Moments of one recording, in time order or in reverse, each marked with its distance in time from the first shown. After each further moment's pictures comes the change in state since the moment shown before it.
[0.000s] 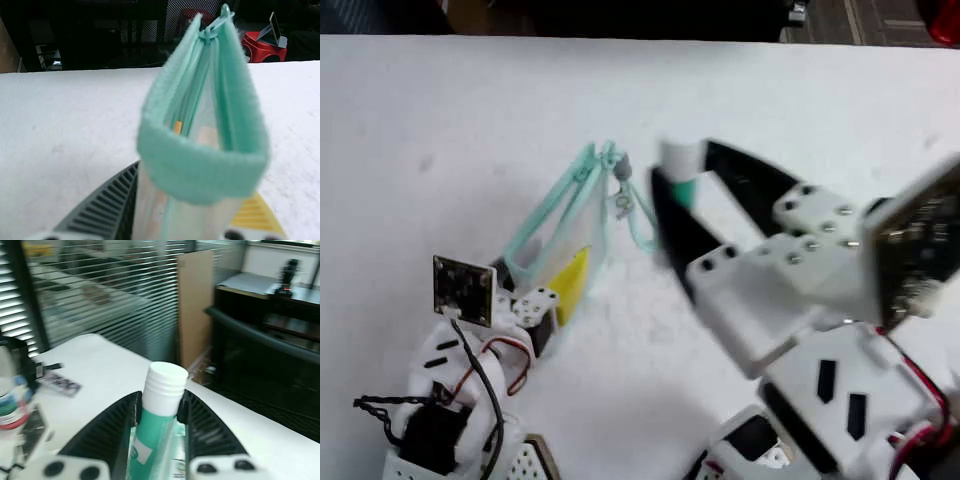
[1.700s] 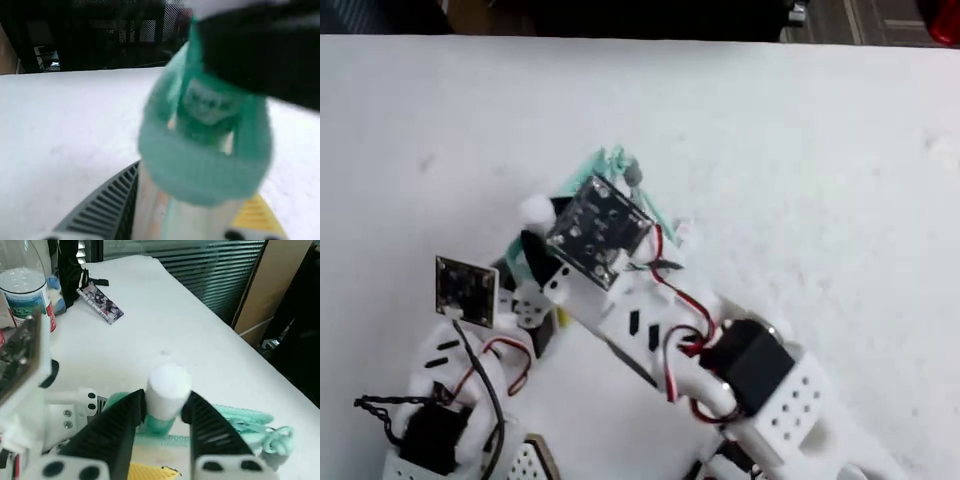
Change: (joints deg) left arm 0.3 0.0 0.0 0.0 -0.4; right arm -12.0 -14.1 60.8 -36.5 9.8
